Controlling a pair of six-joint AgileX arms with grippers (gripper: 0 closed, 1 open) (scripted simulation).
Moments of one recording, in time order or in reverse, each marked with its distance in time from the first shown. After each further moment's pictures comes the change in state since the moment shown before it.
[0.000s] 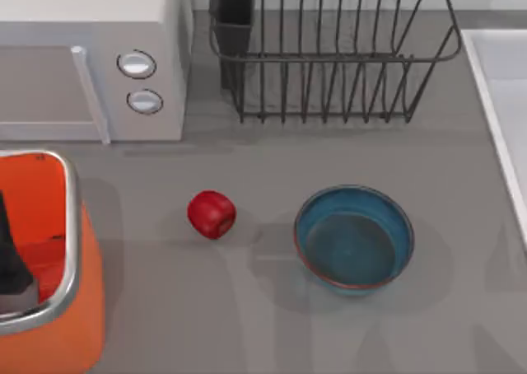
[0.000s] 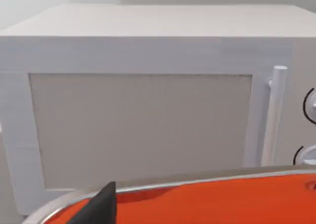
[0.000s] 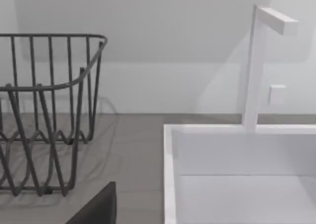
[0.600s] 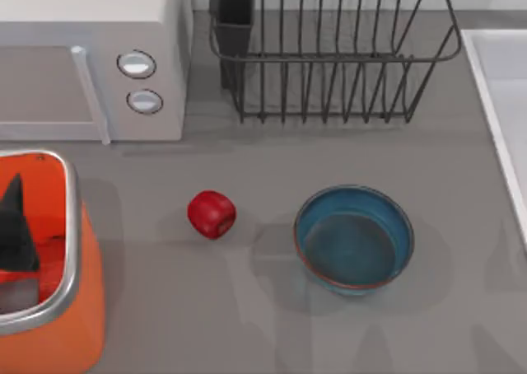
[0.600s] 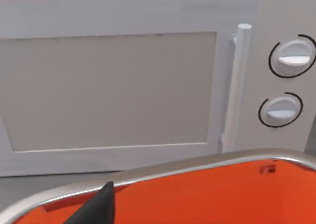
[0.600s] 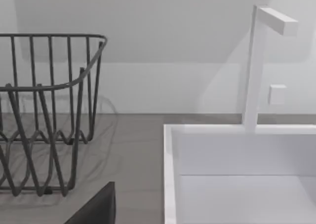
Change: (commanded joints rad) left arm -0.082 0.308 0.261 -0.181 -0.005 0.015; right arm 0.000 0.000 0.000 0.000 0.000 0.000
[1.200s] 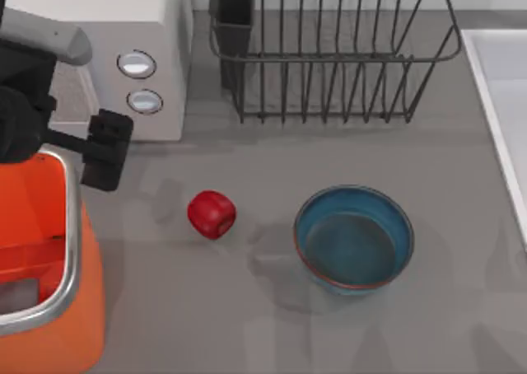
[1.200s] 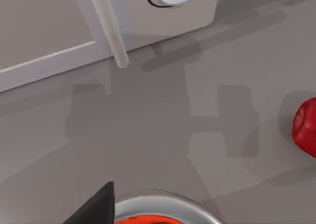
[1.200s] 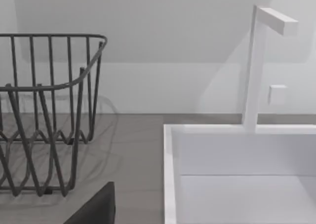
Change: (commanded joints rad) left arm -0.232 0.873 0.724 -0.503 -0.012 0.045; right arm 0.000 0.000 0.000 0.000 0.000 0.000
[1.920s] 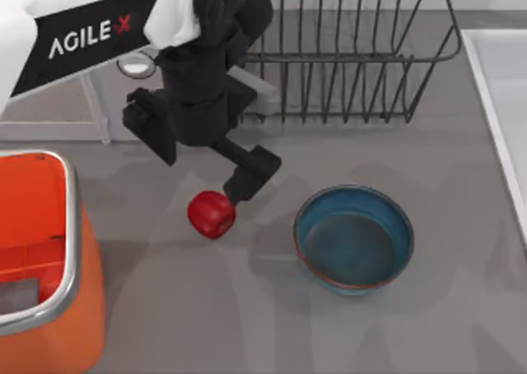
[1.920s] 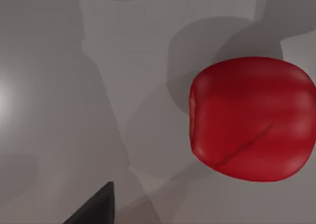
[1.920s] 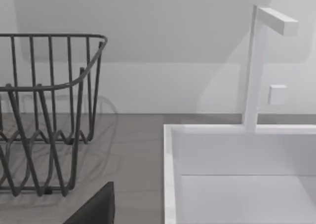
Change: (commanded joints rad) left arm -0.246 0.927 0.747 -0.523 -0.013 0.051; right arm 0.000 0.000 0.000 0.000 0.000 0.000
